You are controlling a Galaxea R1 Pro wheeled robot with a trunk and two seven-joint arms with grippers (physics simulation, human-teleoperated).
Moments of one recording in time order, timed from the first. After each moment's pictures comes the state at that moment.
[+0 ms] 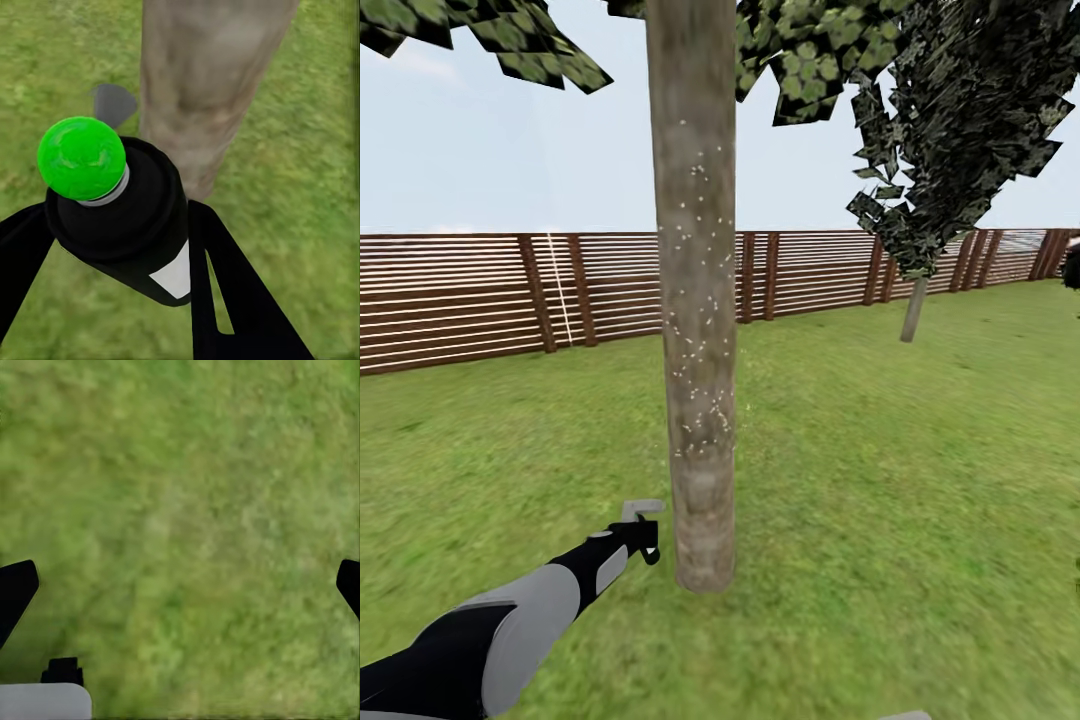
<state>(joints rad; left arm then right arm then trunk) -0.92 -0.08 0.11 -0.03 -0.05 0.00 -0.03 -0.43 -0.01 0.25 0.05 -0.06 -0.18 -0.30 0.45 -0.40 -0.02</state>
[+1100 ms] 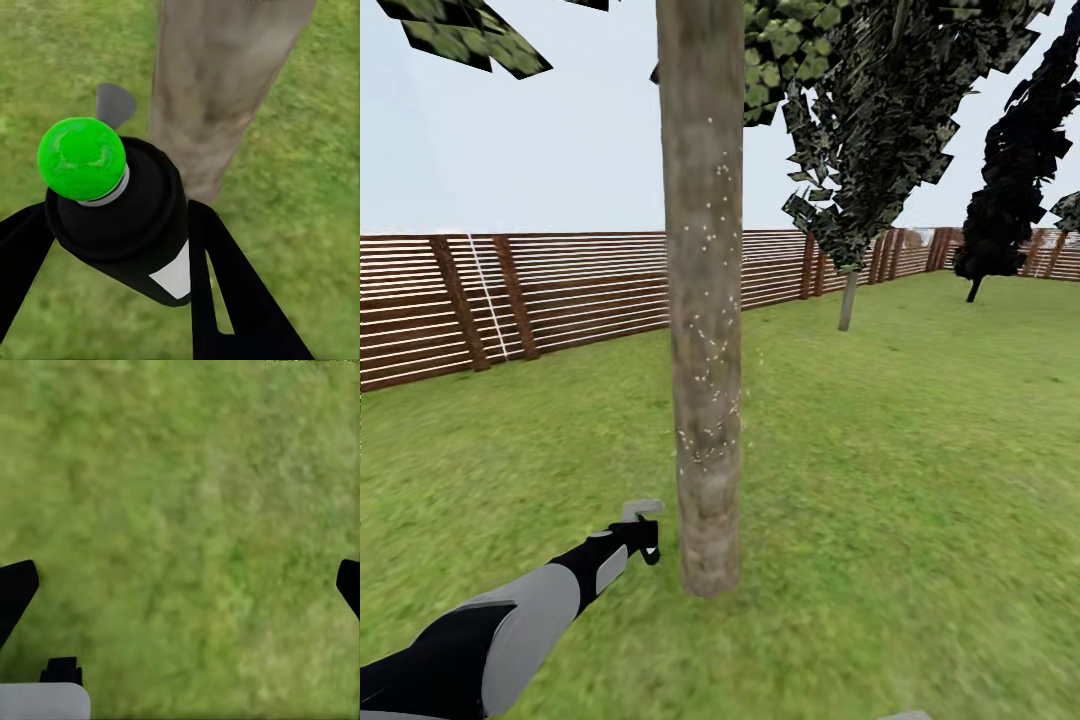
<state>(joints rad) -0.92 -0.08 0.12 -0.03 -0.05 0.00 -0.03 -0.43 -0.01 0.26 0.05 -0.06 -0.18 -0.30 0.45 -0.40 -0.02</state>
